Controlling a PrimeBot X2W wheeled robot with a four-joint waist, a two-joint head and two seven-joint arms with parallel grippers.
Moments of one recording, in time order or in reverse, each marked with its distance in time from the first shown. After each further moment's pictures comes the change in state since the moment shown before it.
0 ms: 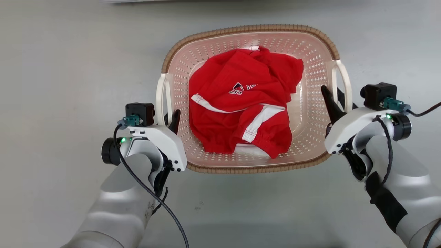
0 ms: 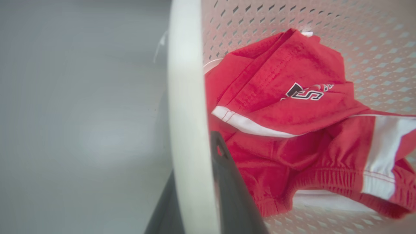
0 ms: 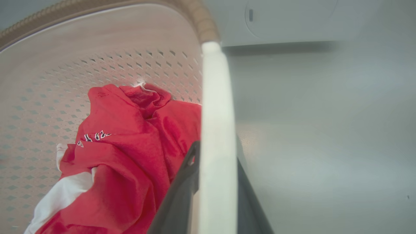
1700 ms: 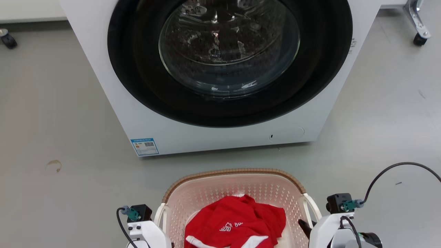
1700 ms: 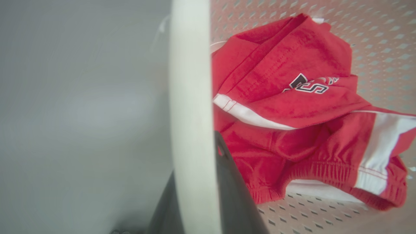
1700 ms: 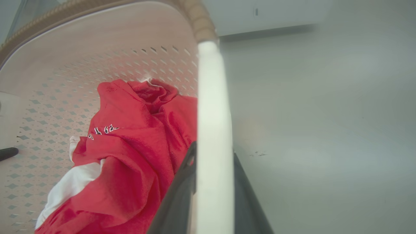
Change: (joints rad) left arm 0.374 0.068 -0.140 0.014 -0.248 -0.018 0.428; right arm 0.304 0.071 0.520 0.158 0.534 0.001 0.148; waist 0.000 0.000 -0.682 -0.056
